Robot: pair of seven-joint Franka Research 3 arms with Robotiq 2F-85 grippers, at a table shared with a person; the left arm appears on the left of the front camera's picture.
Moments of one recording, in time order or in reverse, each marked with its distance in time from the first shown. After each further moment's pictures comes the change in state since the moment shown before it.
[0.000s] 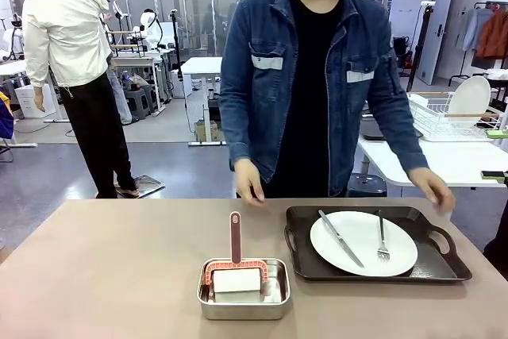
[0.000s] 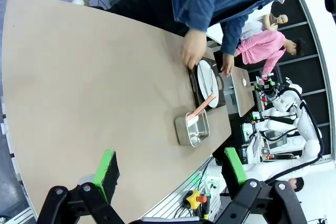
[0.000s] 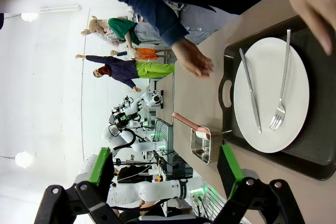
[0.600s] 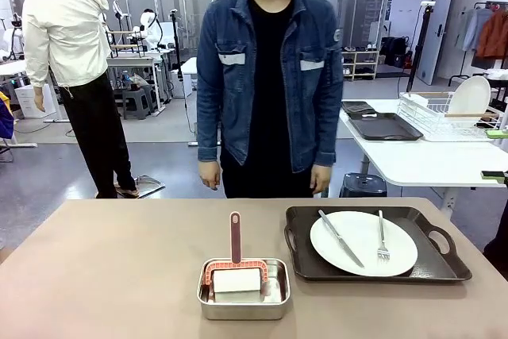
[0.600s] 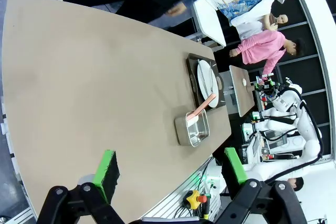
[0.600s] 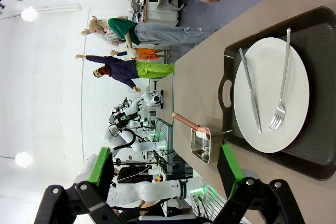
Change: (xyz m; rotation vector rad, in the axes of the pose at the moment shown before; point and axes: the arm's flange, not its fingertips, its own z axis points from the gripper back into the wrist) left arm 0.000 0.000 0.000 0.000 0.000 0.000; right arm 0.000 0.000 0.000 0.000 0.000 0.000
